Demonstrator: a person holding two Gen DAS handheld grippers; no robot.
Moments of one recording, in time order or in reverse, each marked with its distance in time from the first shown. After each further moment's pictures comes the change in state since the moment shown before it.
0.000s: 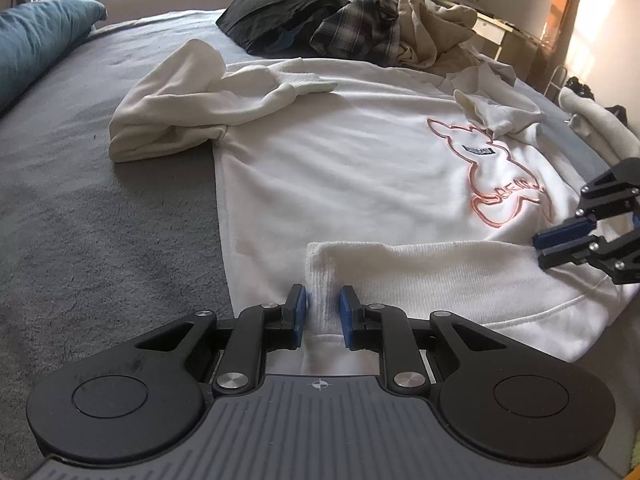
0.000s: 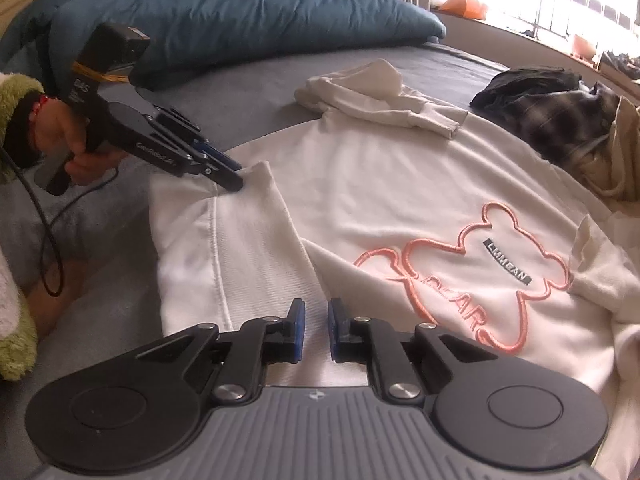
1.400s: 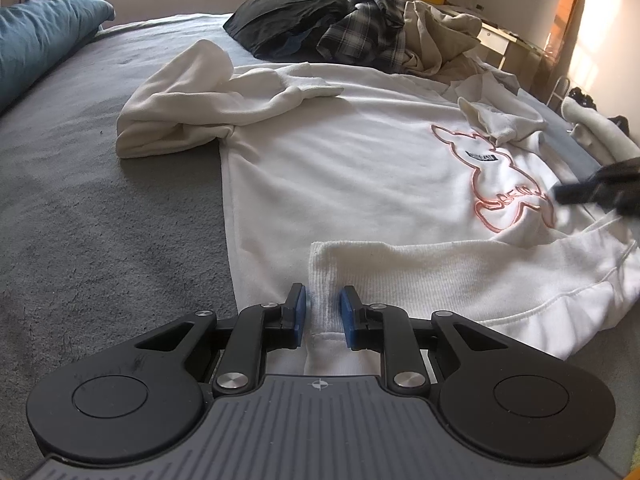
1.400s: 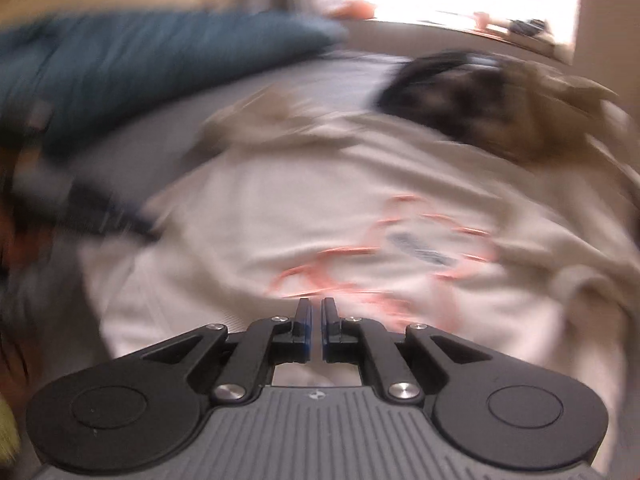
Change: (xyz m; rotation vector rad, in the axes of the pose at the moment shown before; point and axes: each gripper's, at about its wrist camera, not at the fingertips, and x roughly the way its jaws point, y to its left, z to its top) left arm -0.002 0.002 -0.006 -0.019 -0.025 0.002; right arm -0.040 -0.048 -0.013 0.350 -0.098 -0.216
